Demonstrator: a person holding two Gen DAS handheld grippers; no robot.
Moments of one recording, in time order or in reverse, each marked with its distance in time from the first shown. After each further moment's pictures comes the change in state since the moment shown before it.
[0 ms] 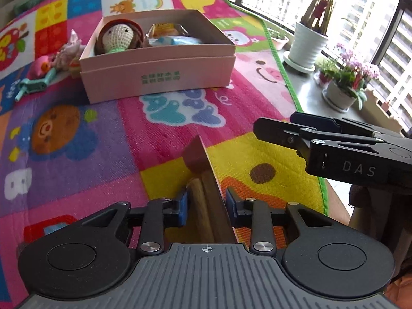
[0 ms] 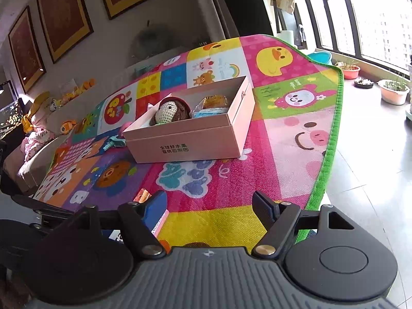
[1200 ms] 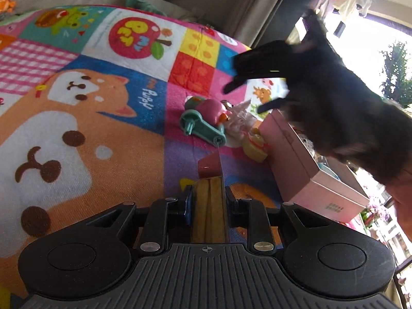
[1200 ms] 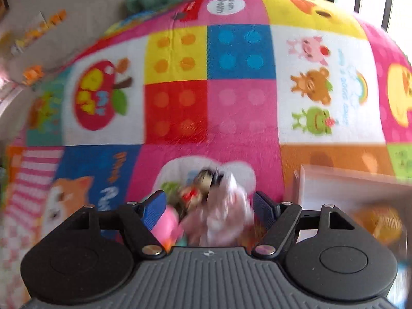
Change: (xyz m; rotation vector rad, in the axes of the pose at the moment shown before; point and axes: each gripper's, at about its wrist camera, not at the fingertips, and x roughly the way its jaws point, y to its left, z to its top) left arm -0.010 0.259 -0.015 -0.452 -0.425 -0.026; right arm 0.352 0.218 0.193 -0.138 0.366 -0.193
